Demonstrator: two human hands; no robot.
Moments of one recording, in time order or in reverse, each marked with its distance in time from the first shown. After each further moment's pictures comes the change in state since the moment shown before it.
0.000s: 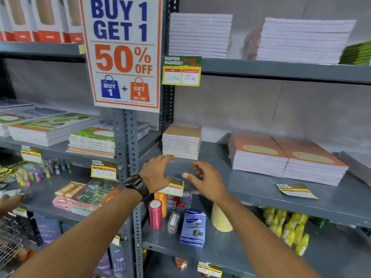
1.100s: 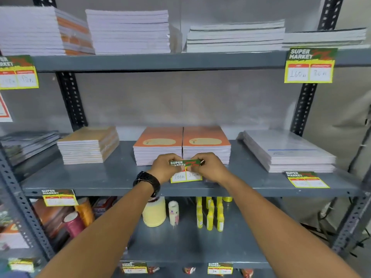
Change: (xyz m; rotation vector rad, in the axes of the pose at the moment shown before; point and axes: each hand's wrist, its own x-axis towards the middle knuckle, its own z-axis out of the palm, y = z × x) left_hand 0.096 0.328 0.149 -0.663 -0.147 -0.081; right_hand -0.078 0.163 -0.300 0.061 -0.007 0.282
